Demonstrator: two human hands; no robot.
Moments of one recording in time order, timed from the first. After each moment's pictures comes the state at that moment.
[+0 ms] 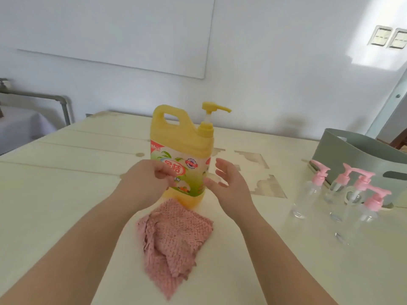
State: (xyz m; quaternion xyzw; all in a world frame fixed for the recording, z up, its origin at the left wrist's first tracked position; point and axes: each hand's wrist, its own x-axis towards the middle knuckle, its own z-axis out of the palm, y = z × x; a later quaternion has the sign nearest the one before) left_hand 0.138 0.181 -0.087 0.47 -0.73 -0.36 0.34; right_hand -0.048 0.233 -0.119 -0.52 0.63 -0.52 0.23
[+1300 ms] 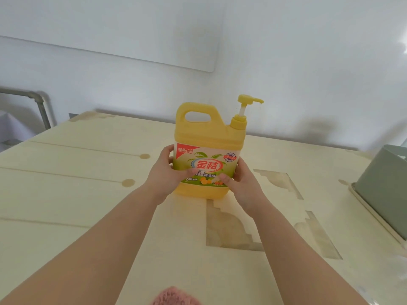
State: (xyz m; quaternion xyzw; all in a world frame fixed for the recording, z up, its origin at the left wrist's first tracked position) left_hand 0.044 -0.043 -0.132 0.42 -0.61 -0.52 0.42; right_hand -0.143 0.032 -0.149 -0.50 0.59 -0.54 0.32
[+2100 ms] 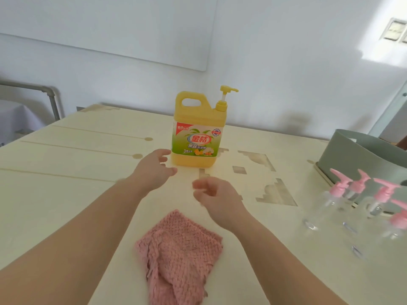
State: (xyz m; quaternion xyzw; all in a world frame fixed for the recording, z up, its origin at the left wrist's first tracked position) left_hand 0.110 0.073 -0.115 0.49 -0.68 -0.43 0.34; right_hand -0.027 0.195 -0.118 -0.54 0.68 -0.40 0.28
